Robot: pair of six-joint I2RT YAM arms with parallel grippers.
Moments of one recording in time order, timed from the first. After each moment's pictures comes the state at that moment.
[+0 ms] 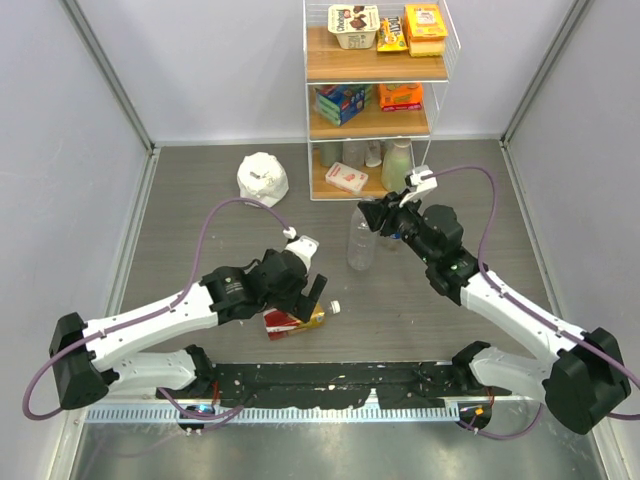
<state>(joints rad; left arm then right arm) -1.06 1.12 0.91 -0.68 -0.28 -0.43 0.55 1.08 0.71 0.32 -0.03 0.30</state>
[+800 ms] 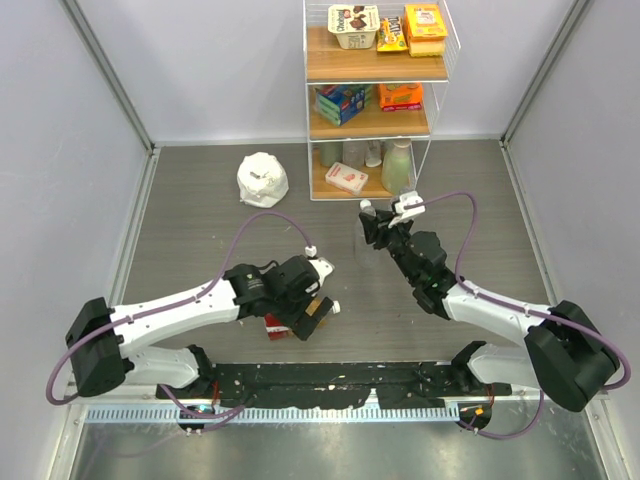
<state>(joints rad) -1.07 1.24 0.91 -0.76 -0.08 -0.30 0.66 1.21 0.49 0.76 0.24 0.12</state>
